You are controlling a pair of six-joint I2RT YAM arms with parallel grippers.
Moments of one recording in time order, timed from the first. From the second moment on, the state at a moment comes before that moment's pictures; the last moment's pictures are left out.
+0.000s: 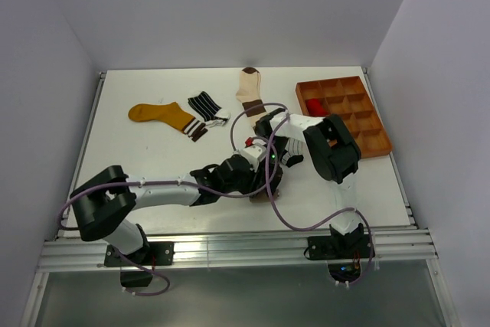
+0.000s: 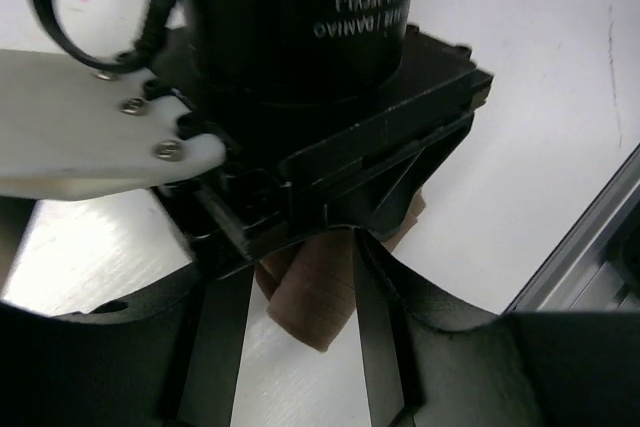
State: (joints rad) left arm -1.09 1.54 0.78 0.17 -0.13 -0.41; right arm 0.56 2.08 1.38 -1.28 -0.68 -0.98
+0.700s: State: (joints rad) left arm -1.04 1.67 0.77 0.27 0.11 -0.44; right arm 0.53 2.13 1.41 -1.33 -0.70 -0.96
